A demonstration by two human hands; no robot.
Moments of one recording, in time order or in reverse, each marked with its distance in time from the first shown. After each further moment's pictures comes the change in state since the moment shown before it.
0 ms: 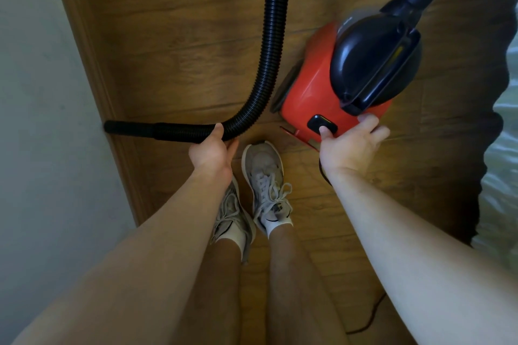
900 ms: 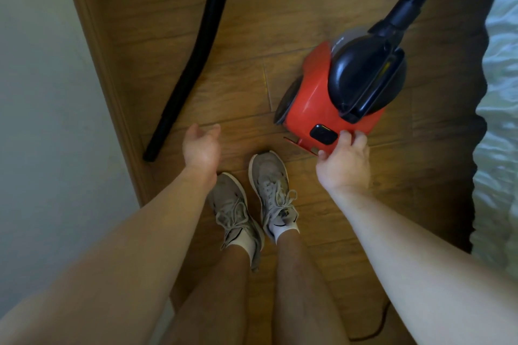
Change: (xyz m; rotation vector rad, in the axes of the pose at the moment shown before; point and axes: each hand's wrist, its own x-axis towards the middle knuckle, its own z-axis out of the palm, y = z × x) left_hand -0.013 0.052 -0.017 0.527 -0.118 0.249; right_hand -0.031 -0.007 -0.020 -0.313 -0.164 -0.193
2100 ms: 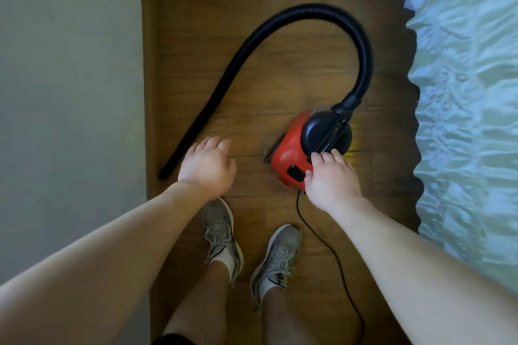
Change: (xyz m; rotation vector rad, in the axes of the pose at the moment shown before) left_hand -0.143 0.076 -0.028 1.359 -0.048 0.742; right_hand -0.030 -0.016 -0.166 -0.397 -0.167 -0.456
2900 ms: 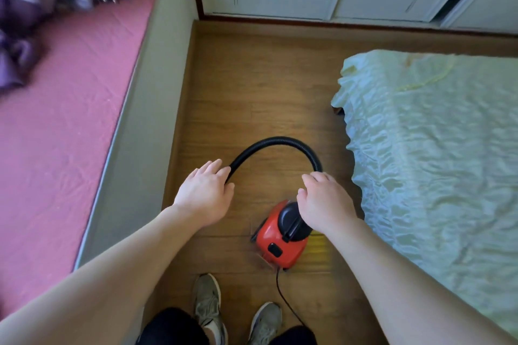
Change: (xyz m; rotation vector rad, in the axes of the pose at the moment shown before) left_hand -0.117 0.061 -0.233 -0.019 0.270 0.112; right_hand -0.123 -0.001 -0.249 0.041 0.303 -0.108
